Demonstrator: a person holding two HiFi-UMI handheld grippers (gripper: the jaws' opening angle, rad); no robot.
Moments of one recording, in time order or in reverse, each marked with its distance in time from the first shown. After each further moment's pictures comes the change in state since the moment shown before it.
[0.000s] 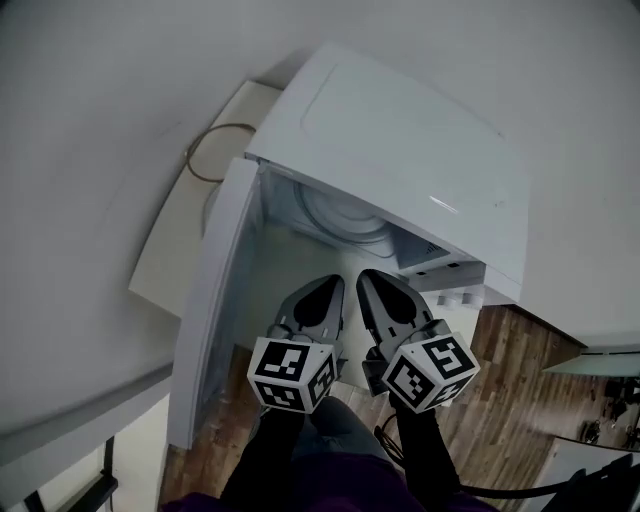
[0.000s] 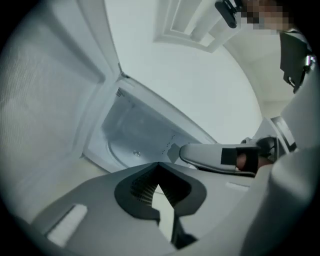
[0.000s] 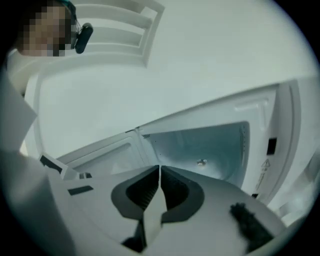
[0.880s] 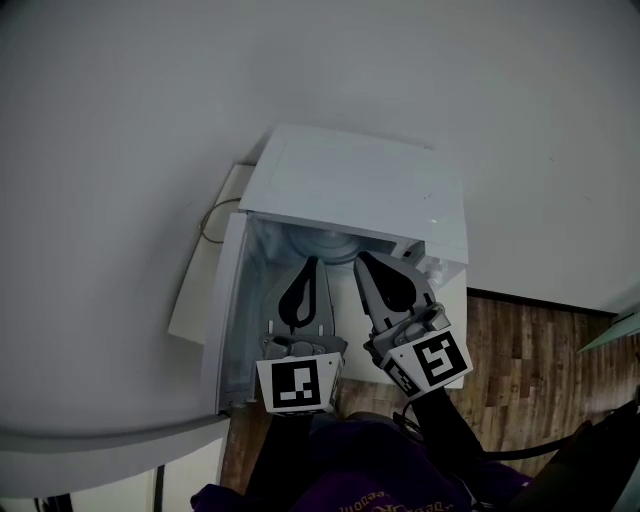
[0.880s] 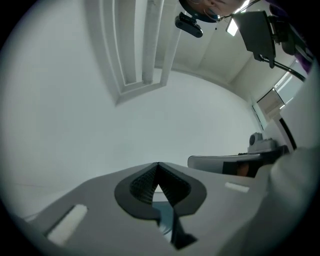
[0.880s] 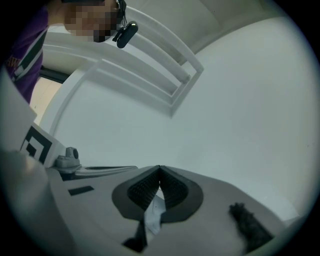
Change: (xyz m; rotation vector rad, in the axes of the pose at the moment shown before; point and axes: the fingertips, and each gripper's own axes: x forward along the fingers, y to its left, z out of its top) left arm -0.085 -0.106 0.149 0.495 -0.433 0.077; right arm -0.100 0.067 0.130 -0.398 -0.470 -0.007
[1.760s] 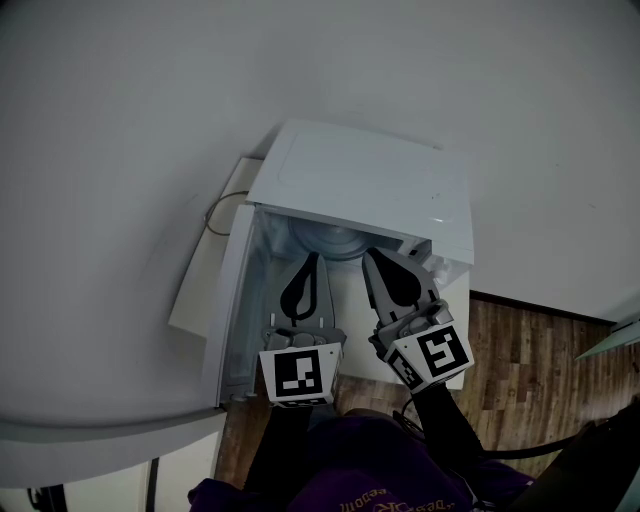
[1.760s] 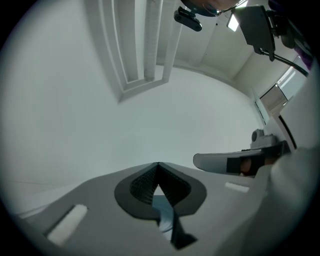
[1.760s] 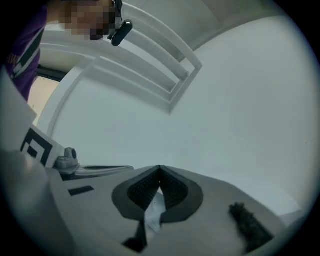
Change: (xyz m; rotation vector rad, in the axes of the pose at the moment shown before) left arm 0.000 0.012 -0.013 0.032 0.002 0.027; right arm 0.001 -0.005 -0.015 0.023 0.030 -0.013
